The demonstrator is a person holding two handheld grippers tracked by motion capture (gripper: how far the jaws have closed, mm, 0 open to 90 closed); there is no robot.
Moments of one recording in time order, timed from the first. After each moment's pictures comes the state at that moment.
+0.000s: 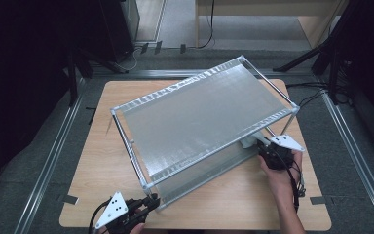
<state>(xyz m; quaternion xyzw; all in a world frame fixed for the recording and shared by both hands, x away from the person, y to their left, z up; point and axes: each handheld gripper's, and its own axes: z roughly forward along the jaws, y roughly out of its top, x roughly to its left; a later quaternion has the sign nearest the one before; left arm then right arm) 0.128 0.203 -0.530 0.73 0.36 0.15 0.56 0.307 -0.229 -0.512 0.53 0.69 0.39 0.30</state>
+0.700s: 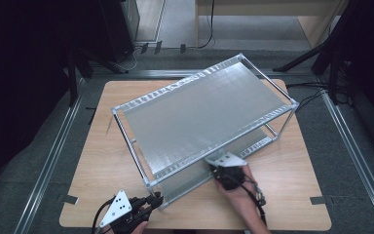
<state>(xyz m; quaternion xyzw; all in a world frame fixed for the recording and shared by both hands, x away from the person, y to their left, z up) 0.134 0.196 -0.532 0.73 0.35 0.15 0.56 0.261 -0.101 -0.549 0.39 0.82 0.38 0.18</state>
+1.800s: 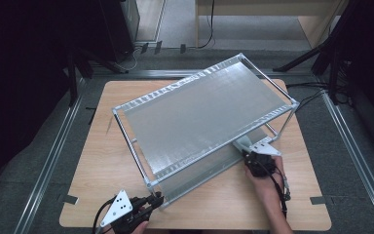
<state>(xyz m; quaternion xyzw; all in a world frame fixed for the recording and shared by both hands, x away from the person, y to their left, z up) 0.134 0.195 -0.532 0.73 0.35 0.15 0.56 0.302 -0.202 -0.542 0.50 0.74 0.34 0.28</state>
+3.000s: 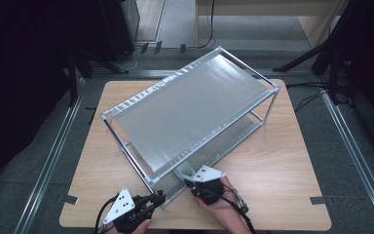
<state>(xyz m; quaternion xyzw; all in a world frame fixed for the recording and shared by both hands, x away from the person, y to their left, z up) 0.139 0.191 -0.533 0.73 0.35 0.15 0.56 0.238 -0.067 -0.548 0.31 0.84 0.43 0.12</state>
